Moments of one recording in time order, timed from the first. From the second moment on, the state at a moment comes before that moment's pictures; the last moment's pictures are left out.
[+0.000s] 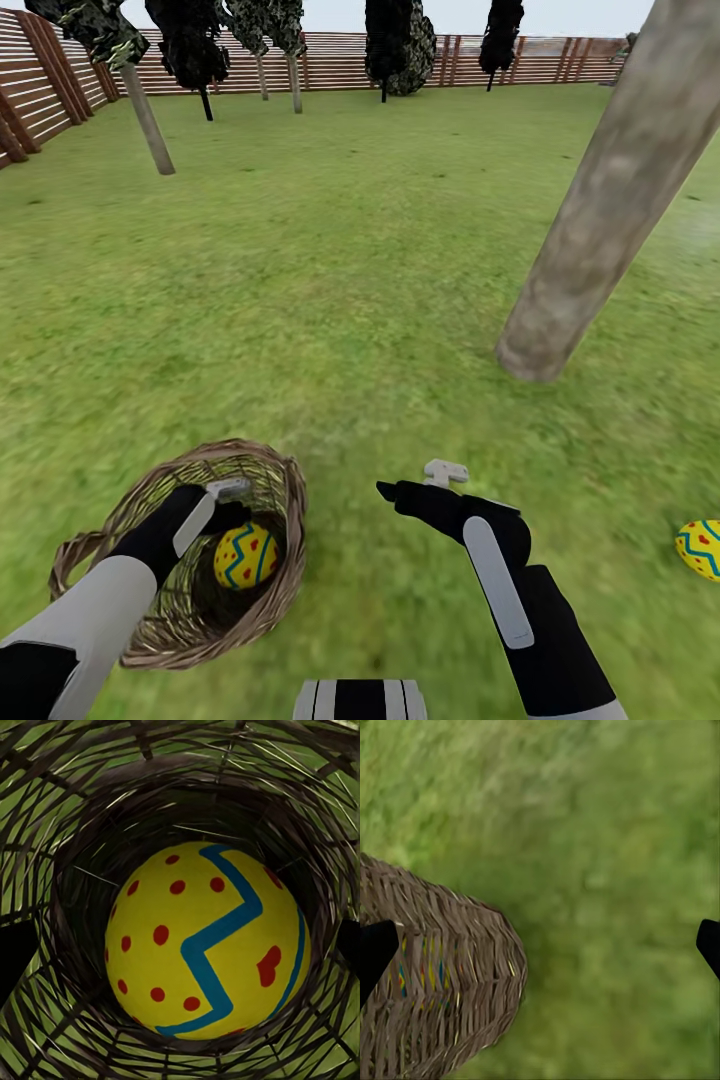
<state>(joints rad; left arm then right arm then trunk) -0.84 0.14 -0.18 -0.55 0.45 0.69 0.19 -0.44 0.12 0.16 -1.54 -0.53 0.89 -0.20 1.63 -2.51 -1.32</state>
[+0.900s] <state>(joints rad) -0.84 0.14 -0.18 -0.55 0.45 0.68 0.19 -0.44 0.12 0.16 -1.54 -0.53 0.89 -0.20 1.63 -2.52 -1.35</state>
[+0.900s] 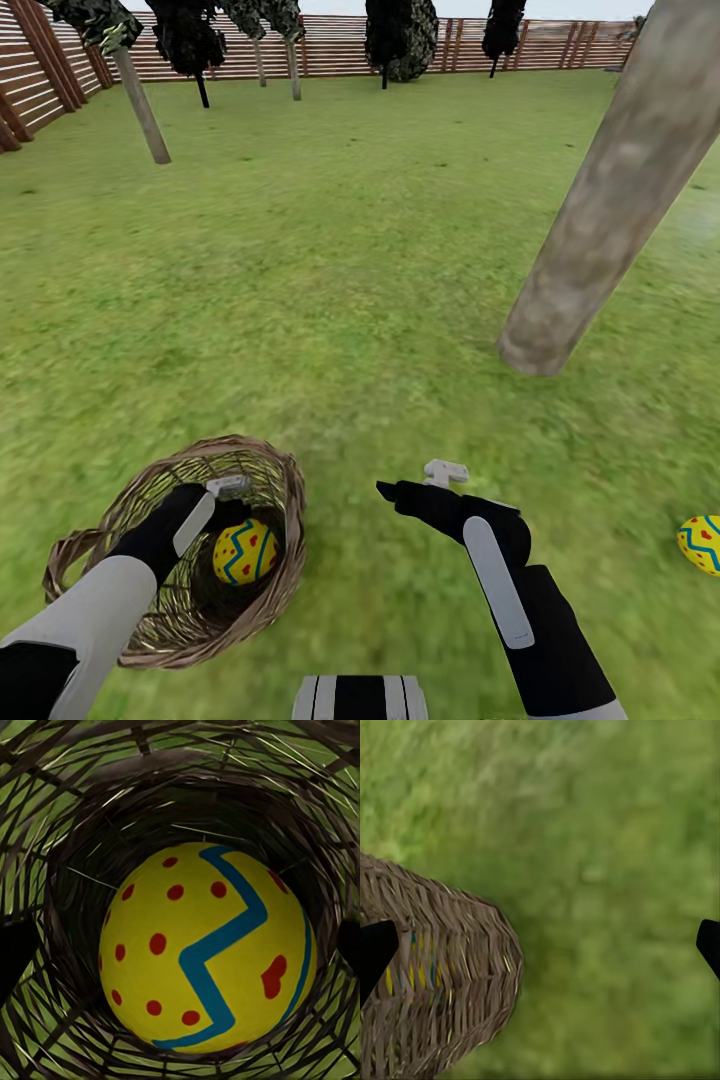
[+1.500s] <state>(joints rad) -0.84 0.17 -0.18 -0.56 0.45 0.65 0.15 -0.44 0.12 0.16 -1.54 -0.52 0.89 -0.20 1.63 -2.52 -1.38</state>
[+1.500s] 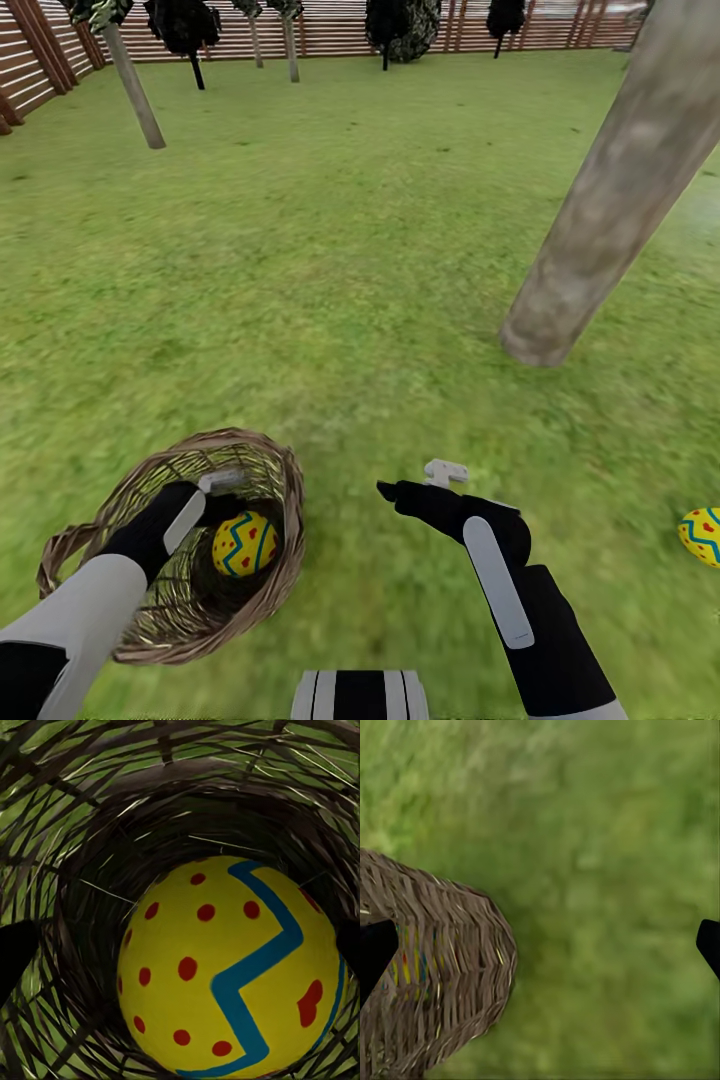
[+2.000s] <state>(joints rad) -0.84 0.17 -0.19 -0.56 0.45 0.62 0.14 -0.44 0.12 0.16 -1.54 -0.53 0.89 -0.20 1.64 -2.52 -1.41</state>
